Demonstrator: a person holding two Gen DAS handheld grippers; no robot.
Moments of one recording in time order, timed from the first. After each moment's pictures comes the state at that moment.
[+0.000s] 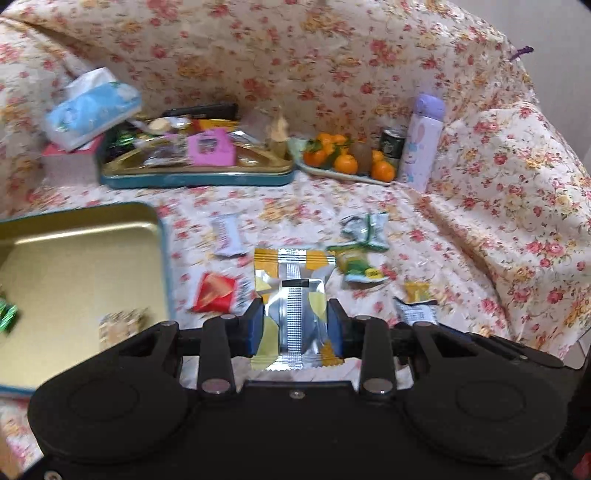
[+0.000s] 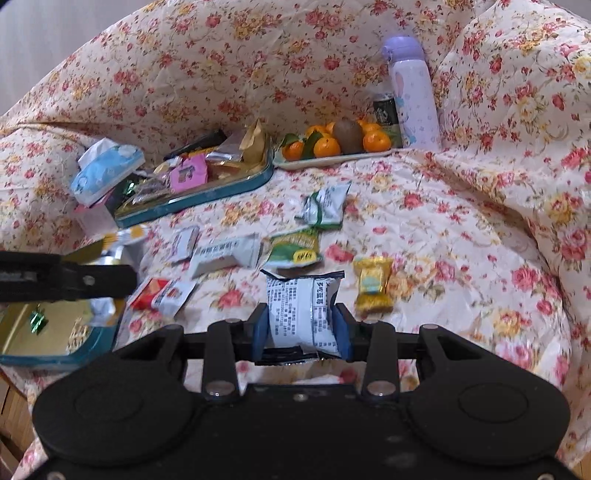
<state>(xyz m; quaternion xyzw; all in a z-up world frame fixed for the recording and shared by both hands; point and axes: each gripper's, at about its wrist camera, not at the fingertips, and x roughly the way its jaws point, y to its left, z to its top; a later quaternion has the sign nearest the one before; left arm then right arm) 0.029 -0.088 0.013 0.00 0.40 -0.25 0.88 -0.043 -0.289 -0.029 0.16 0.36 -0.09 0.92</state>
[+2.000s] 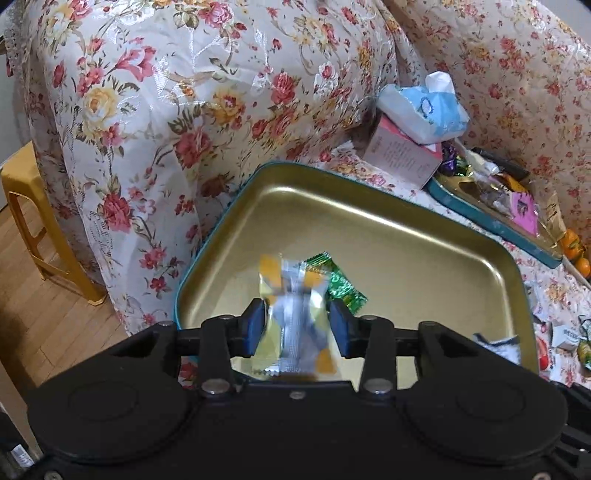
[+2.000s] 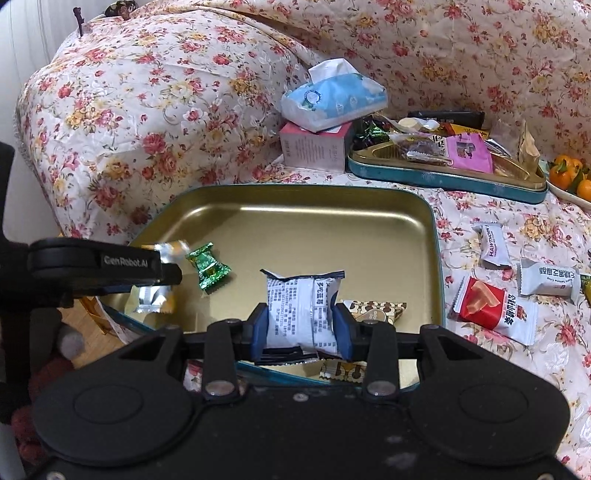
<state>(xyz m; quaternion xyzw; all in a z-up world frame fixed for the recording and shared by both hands) 0.084 0.153 -0.022 -0.11 0.41 0.03 0.90 0.054 -0.038 -0.014 0.06 0.39 0.11 0.91</state>
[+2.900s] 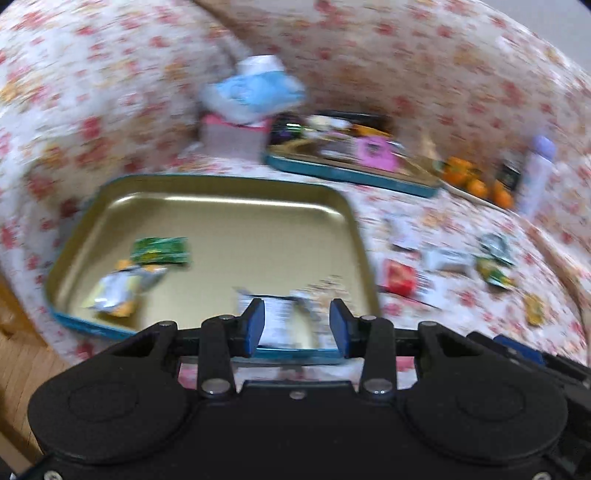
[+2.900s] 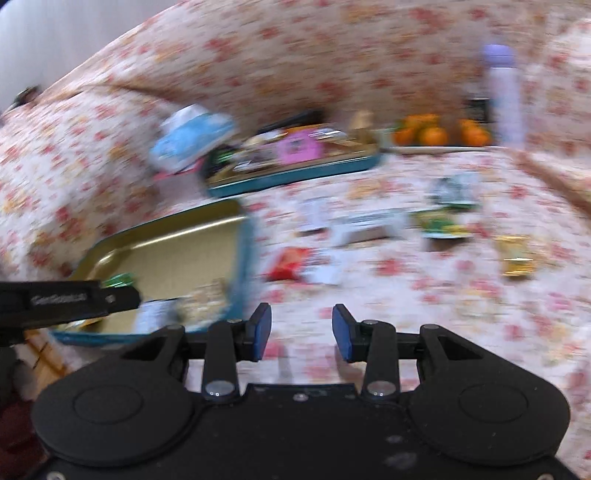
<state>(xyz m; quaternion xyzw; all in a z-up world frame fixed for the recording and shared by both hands) 0.028 0.014 0.005 -0.02 0.40 -0.11 0.91 -0.035 -0.174 -0.015 0.16 0.36 -0.05 0.92</state>
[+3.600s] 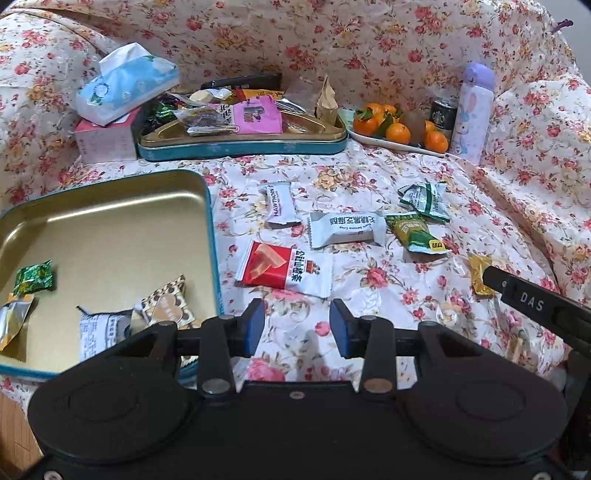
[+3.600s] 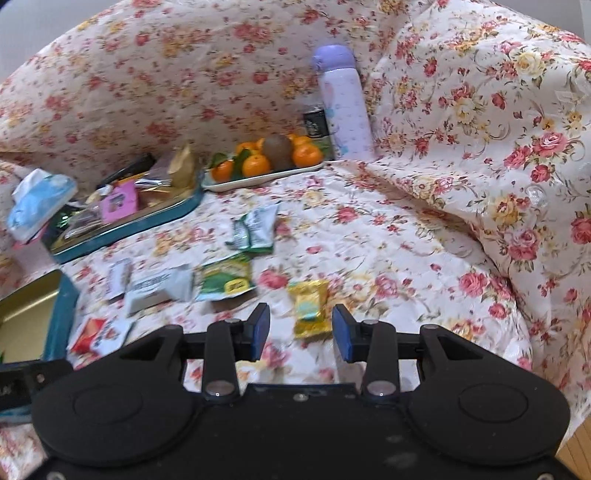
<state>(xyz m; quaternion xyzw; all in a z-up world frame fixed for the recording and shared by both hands) 0.044 -0.093 -0.015 0.04 0.43 -0.18 0.88 -0.028 -0.307 -0.039 0.17 0.34 -0.22 0.90</state>
